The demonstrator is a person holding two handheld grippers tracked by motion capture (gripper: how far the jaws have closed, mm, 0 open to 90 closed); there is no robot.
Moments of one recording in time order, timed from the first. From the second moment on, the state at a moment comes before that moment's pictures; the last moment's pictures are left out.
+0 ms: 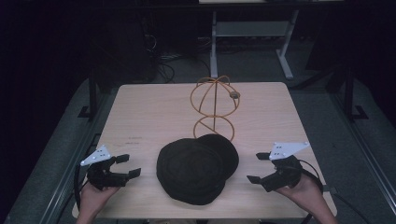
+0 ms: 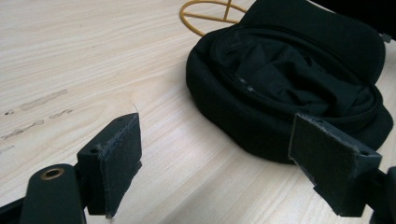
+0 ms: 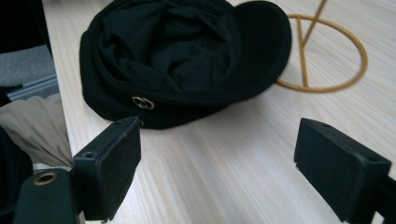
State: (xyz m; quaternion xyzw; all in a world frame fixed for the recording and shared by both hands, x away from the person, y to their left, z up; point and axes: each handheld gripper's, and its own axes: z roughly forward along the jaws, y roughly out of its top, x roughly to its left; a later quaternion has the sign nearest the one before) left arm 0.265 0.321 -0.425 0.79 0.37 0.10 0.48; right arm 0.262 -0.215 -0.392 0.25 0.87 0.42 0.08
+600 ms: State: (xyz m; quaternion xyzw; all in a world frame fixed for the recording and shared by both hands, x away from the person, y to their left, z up) left arm 0.270 0.319 -0.429 0.80 0.37 0.11 0.47; right arm 0.268 -0.147 -0.370 0.17 0.90 0.40 0.05
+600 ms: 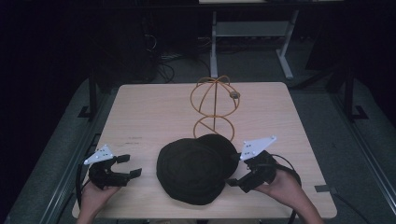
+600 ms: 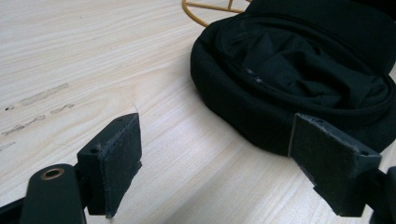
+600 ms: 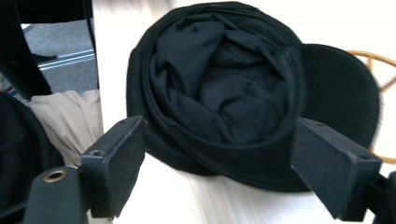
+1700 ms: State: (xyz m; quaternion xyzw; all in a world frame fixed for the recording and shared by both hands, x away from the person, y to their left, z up) left arm 0.270 0.322 -0.429 0.80 0.37 0.11 0.46; right arm 0.270 -0.066 -0.387 0.08 0.93 0.35 0.00
